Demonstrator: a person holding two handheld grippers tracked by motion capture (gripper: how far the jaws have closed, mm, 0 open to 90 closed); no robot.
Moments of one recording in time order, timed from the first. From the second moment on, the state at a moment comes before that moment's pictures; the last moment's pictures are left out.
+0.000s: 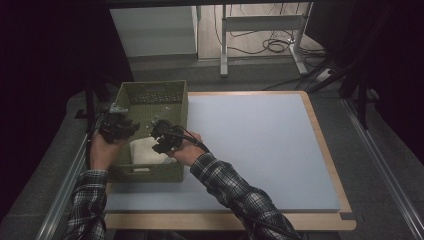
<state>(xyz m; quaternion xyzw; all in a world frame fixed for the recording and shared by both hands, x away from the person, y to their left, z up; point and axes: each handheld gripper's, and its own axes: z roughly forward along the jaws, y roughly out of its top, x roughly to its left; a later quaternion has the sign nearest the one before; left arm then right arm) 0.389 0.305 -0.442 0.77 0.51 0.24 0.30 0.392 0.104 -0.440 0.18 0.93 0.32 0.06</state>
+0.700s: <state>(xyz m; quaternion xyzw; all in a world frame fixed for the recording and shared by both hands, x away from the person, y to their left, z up) 0.408 0.303 -0.454 0.80 0.52 0.20 0.24 0.390 0.079 -0.424 0.18 0.91 0.37 0.06</state>
